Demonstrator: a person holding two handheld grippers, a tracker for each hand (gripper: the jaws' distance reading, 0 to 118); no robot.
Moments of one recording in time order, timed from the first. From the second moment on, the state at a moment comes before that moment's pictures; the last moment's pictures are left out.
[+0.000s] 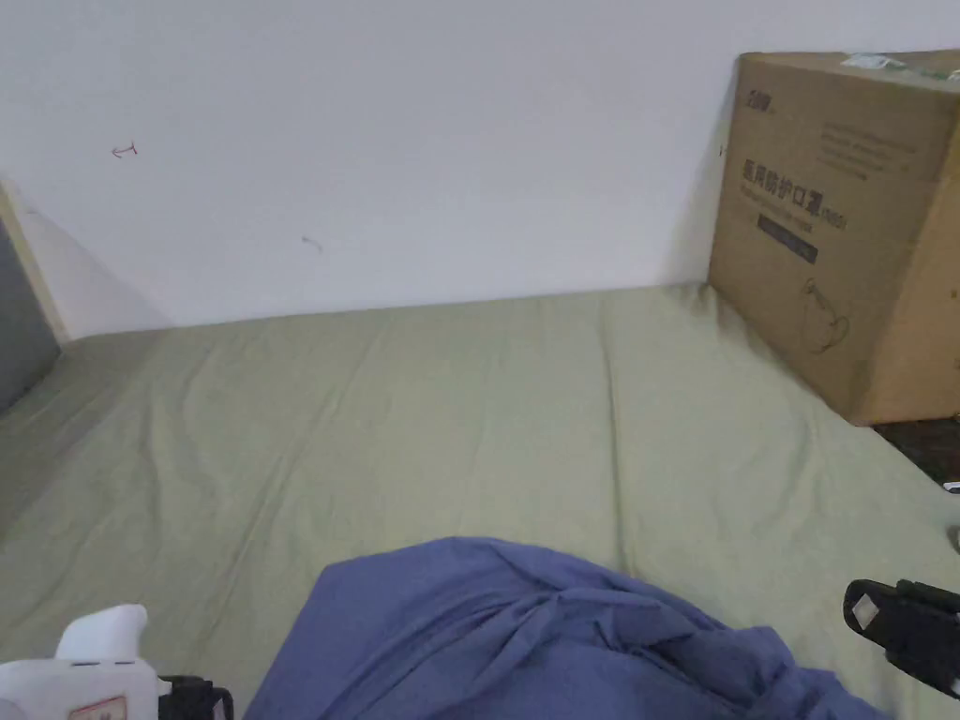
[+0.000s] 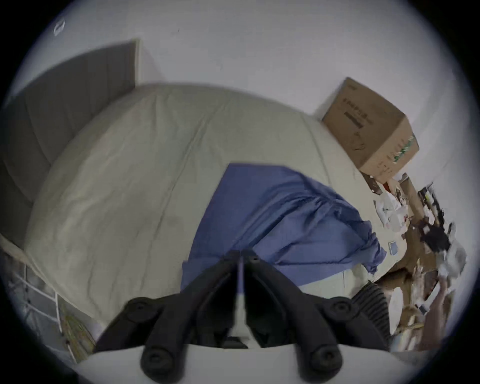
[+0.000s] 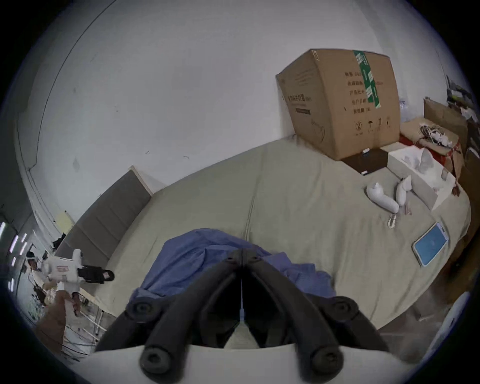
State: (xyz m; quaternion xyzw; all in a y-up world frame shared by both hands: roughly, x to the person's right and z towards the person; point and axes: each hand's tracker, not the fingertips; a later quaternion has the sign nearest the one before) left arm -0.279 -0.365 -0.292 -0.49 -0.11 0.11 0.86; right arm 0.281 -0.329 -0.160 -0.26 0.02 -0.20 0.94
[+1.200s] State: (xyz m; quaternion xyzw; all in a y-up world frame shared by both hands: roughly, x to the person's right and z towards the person) left arm -0.192 -0.421 -0.441 -0.43 -0.18 0.04 0.88; right arm 0.304 -0.390 -0.288 -0.44 -0.01 -0.14 0.89
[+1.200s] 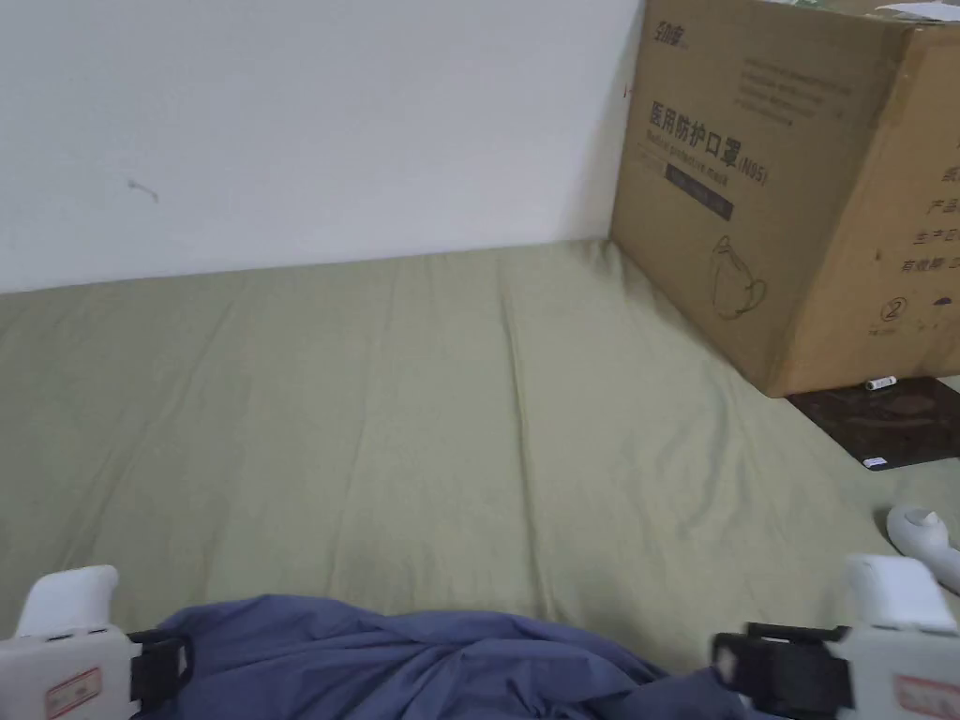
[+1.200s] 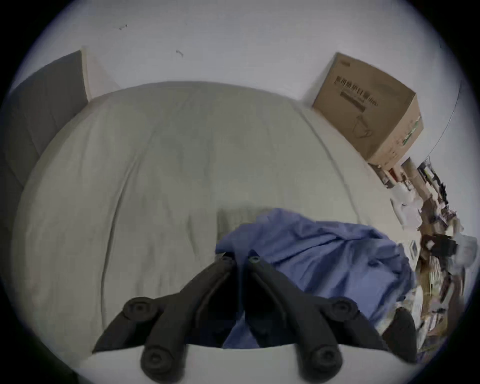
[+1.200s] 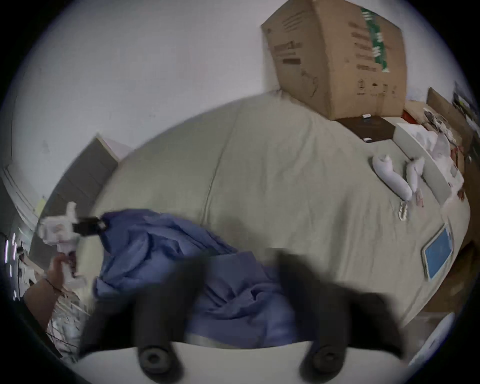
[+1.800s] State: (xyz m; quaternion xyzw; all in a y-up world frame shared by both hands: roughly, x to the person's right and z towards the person) left arm -0.230 -0.326 -0.394 -0.37 -0.17 0.02 0.91; right arm 0.270 -0.347 -0.358 -0.50 0.10 0.04 0.86
